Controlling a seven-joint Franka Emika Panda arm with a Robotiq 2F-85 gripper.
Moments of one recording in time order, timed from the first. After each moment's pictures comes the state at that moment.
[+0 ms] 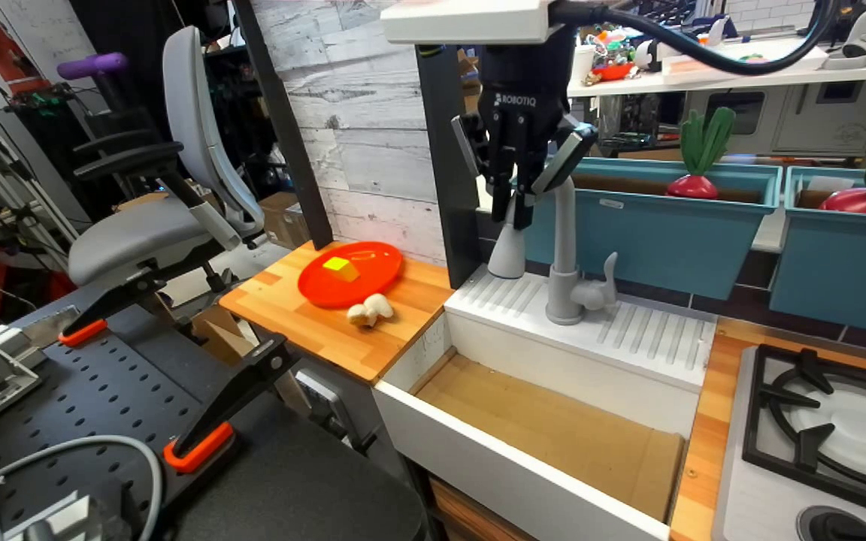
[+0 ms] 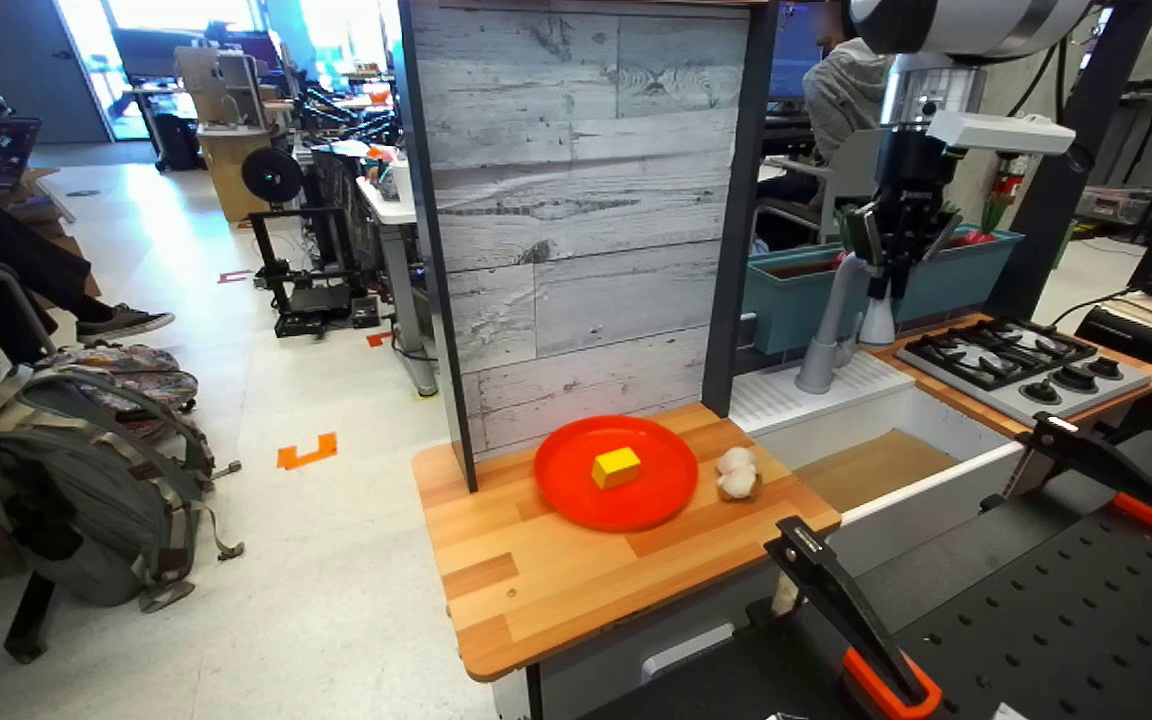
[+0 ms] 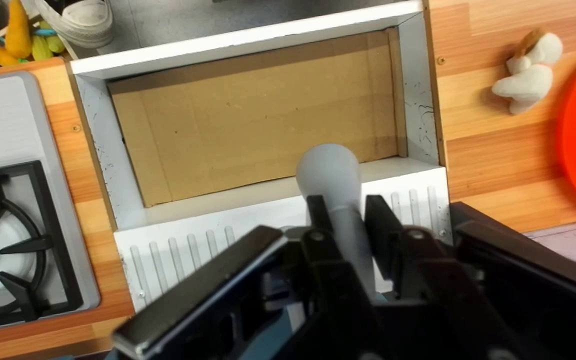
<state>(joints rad) -0.28 0.70 -0.07 -1.73 0.09 2.27 -0.27</state>
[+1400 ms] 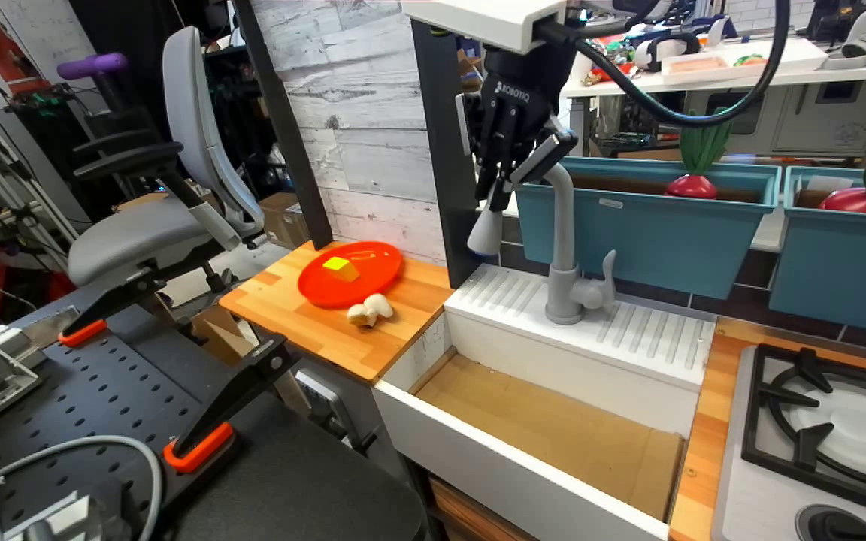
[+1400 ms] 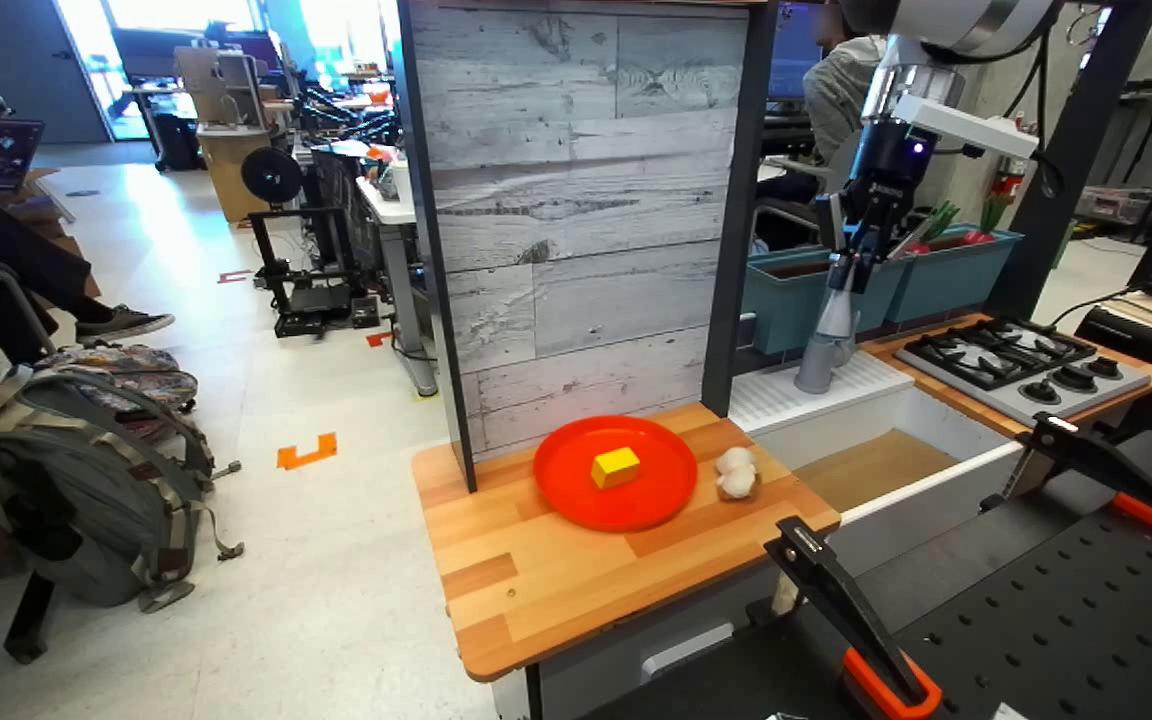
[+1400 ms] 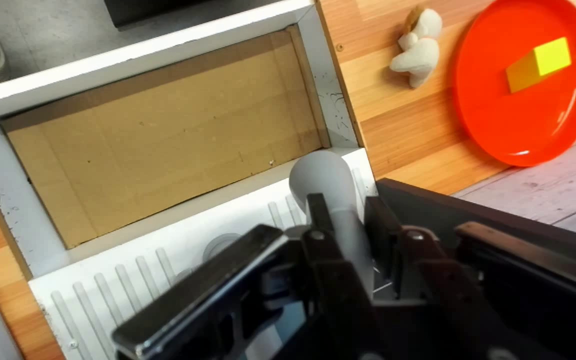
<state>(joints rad) -0.32 0.78 -0.02 -1.56 0.26 2.09 -0.23</state>
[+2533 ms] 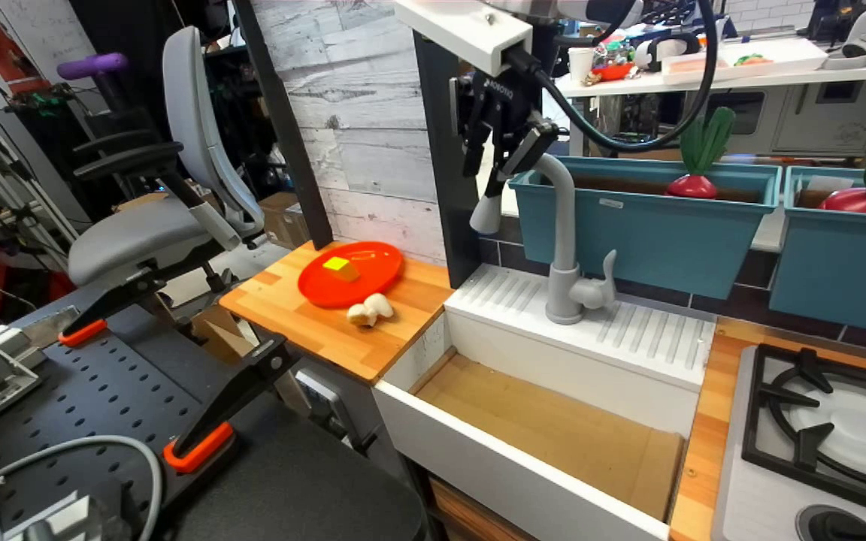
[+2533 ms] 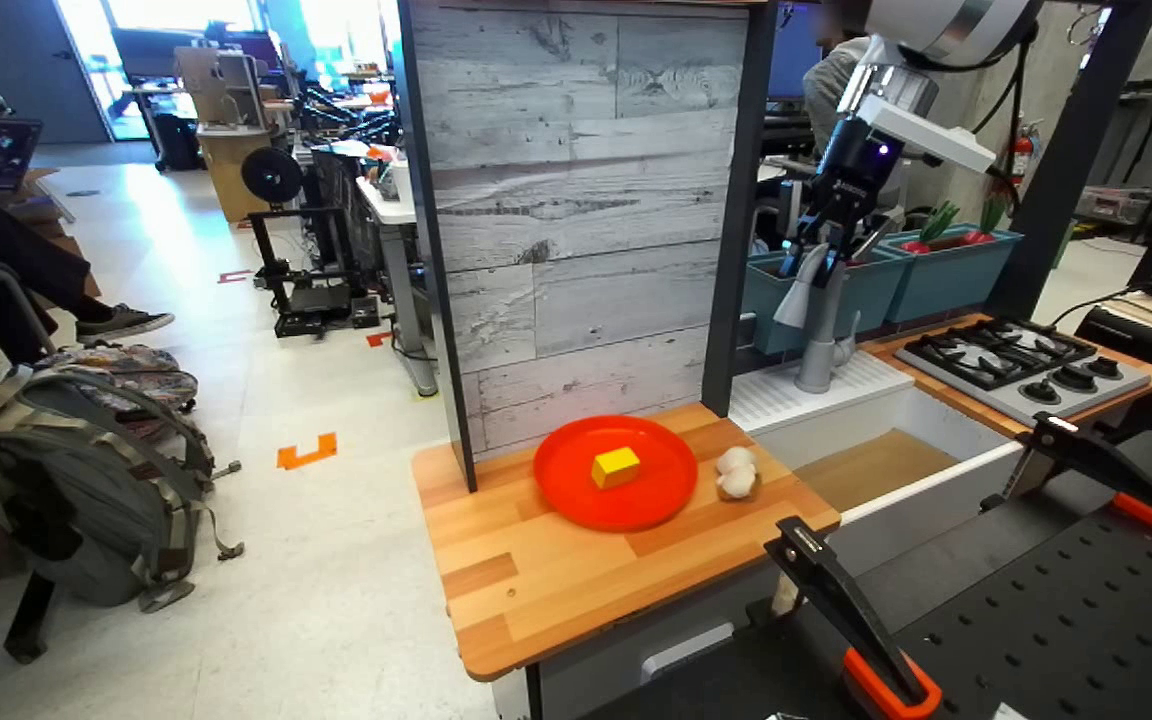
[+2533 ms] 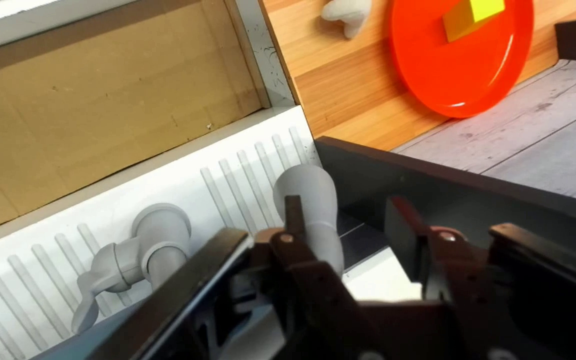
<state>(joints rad) -0.33 0.79 0.03 -1.56 0.37 2.18 -0.23</state>
